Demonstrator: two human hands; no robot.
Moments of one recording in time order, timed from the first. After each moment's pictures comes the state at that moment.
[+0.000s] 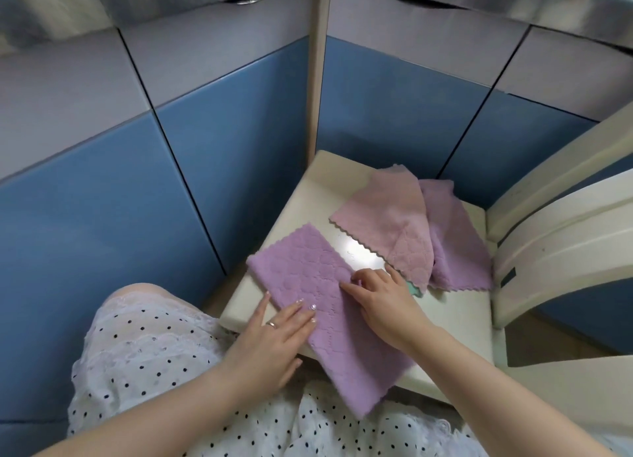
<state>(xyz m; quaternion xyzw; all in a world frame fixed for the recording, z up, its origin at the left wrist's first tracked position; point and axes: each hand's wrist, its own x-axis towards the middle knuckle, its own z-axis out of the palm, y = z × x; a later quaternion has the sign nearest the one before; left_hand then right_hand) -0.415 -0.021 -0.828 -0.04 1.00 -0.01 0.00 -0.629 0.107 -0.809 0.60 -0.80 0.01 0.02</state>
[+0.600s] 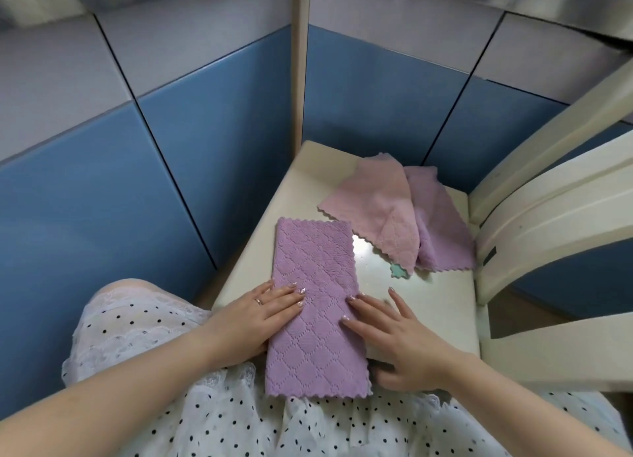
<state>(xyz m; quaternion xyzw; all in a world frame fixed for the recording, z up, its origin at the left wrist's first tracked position) -0.417 -0.065 -0.836 0.09 0.99 0.00 -0.04 -0.610 0.187 -0.812 0.68 -0.72 -0.03 -0.11</state>
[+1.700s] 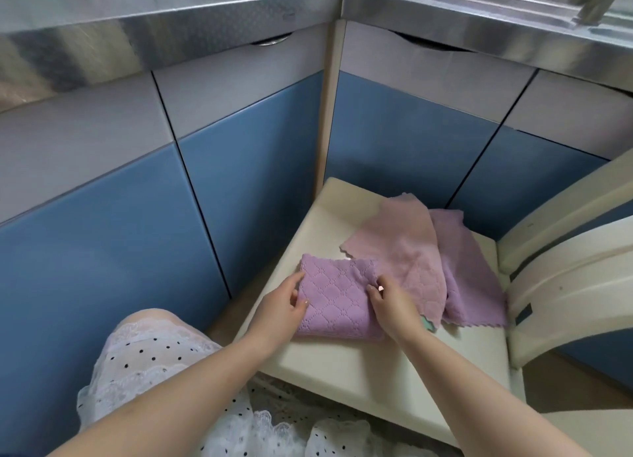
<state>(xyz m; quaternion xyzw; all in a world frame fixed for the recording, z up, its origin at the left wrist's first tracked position) -0.483 -0.070 -0.799 -0.35 0.80 0.48 -0.10 -0.643 0.057 -0.797 0.26 -0.91 0.26 -0.19</state>
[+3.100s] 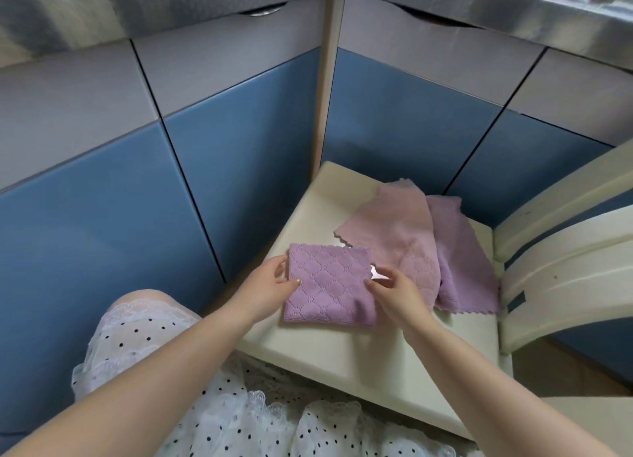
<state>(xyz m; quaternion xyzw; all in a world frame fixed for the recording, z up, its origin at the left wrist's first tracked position) -0.484 -0.079 -0.768 -0.37 0.74 0.55 -0.05 -0.646 0.074 -0.787 0.15 -0.84 0.43 -0.29</state>
